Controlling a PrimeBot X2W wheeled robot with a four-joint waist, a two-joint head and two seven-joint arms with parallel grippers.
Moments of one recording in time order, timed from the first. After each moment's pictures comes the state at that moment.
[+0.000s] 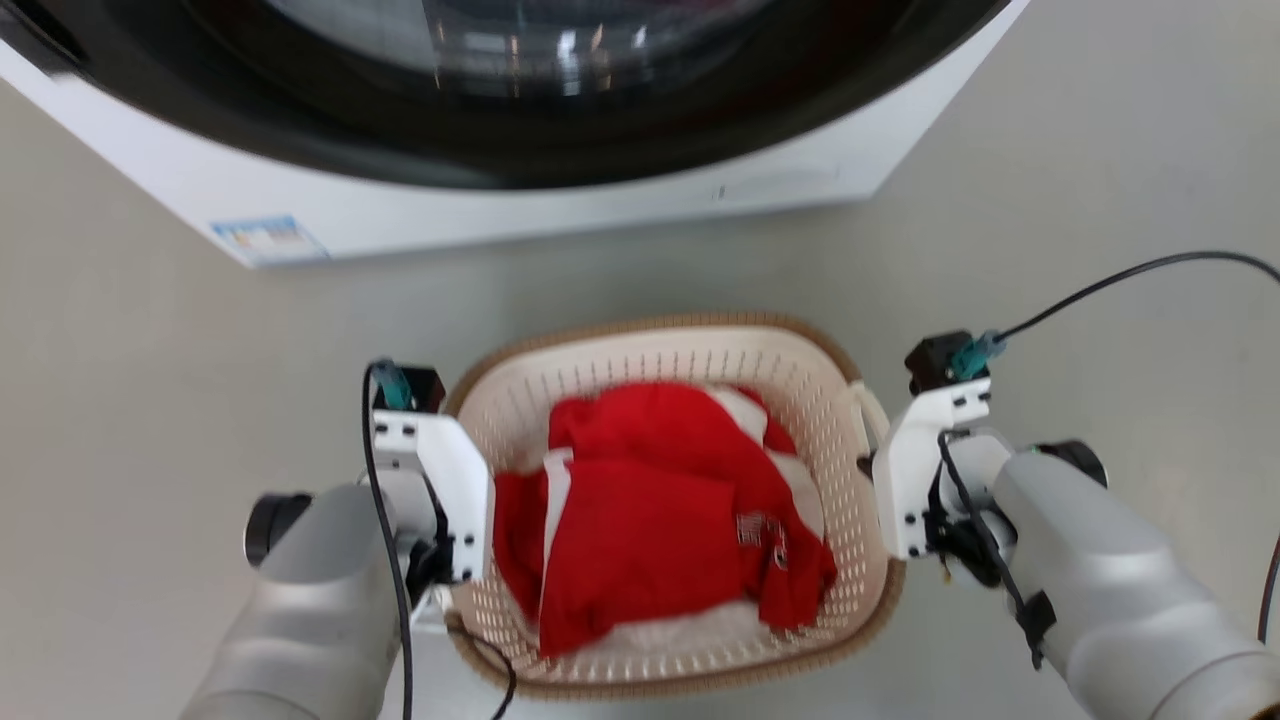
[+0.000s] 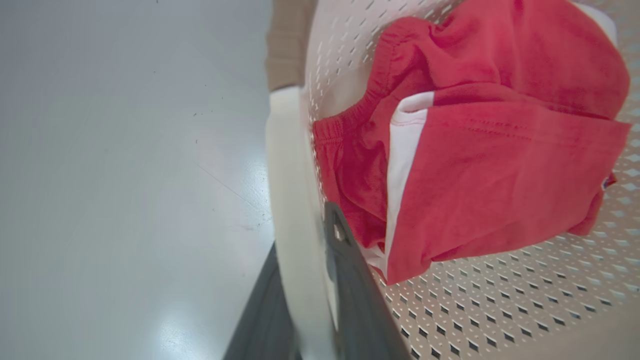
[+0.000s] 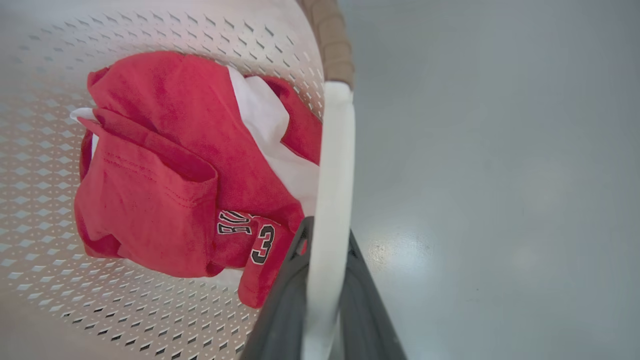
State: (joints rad) left arm -0.85 0.04 -0.51 1.30 -0.53 -0.07 0.33; right arm -0.82 -0.16 0.80 1.09 0.81 0.12 0.35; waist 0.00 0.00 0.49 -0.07
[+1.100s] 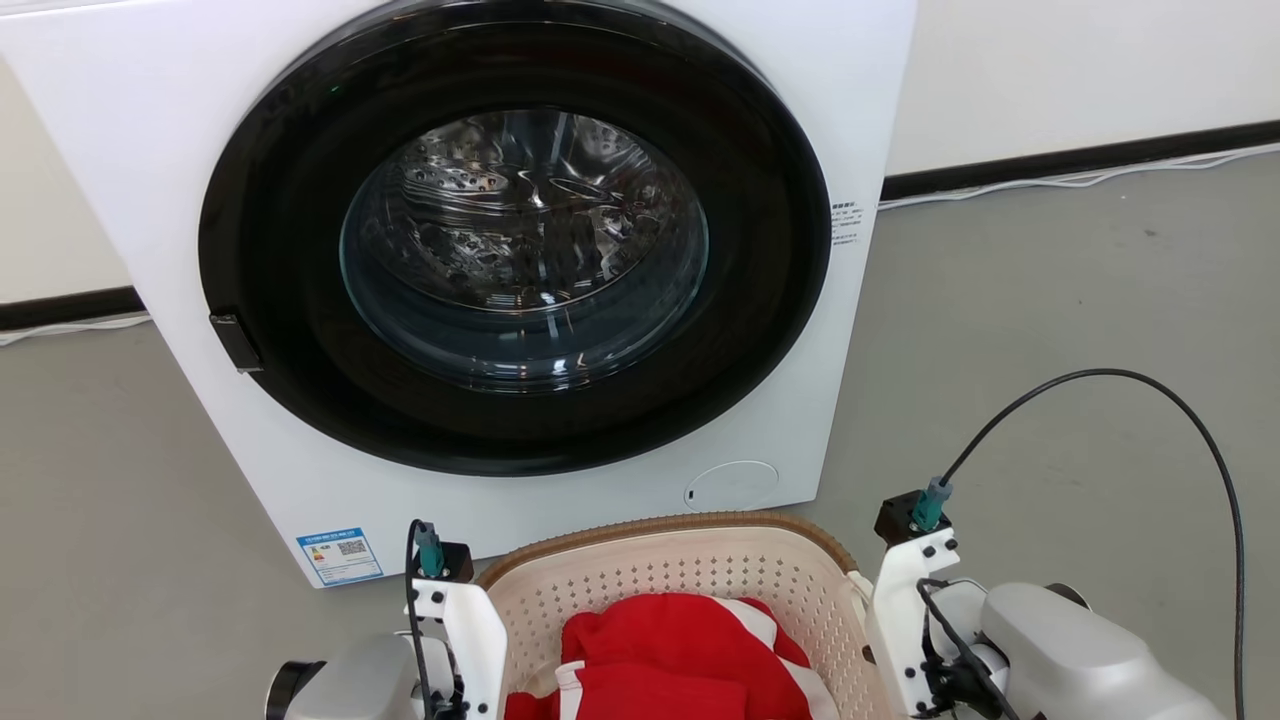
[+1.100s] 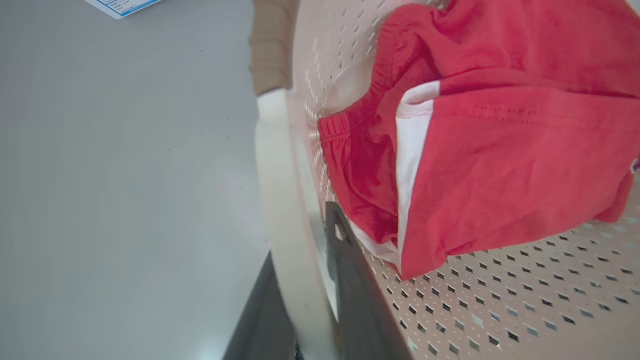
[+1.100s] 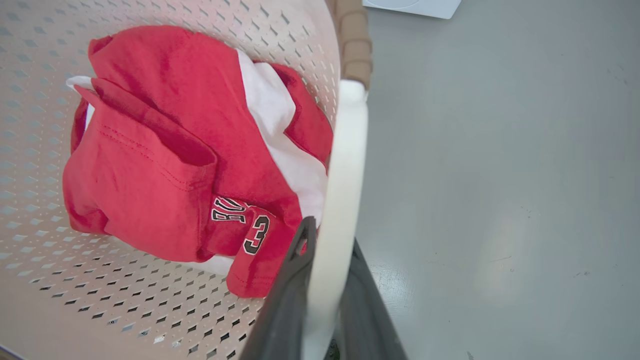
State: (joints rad) left arm -0.62 0.03 -0.58 1.30 -0.56 -0.09 0.49; right arm -0.67 -0.21 1.11 1.02 1.03 0.12 0.51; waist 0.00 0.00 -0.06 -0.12
